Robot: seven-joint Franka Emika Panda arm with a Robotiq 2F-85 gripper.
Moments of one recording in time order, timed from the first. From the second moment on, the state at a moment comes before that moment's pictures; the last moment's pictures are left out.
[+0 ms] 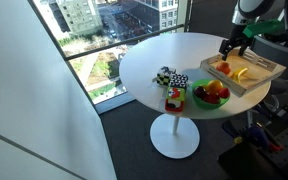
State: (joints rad) arm -0.05 0.18 -0.08 -2.33 -0.06 2.41 0.12
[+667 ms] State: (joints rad) arm -0.01 0.06 -0.03 -2.33 -0.06 2.19 0.10
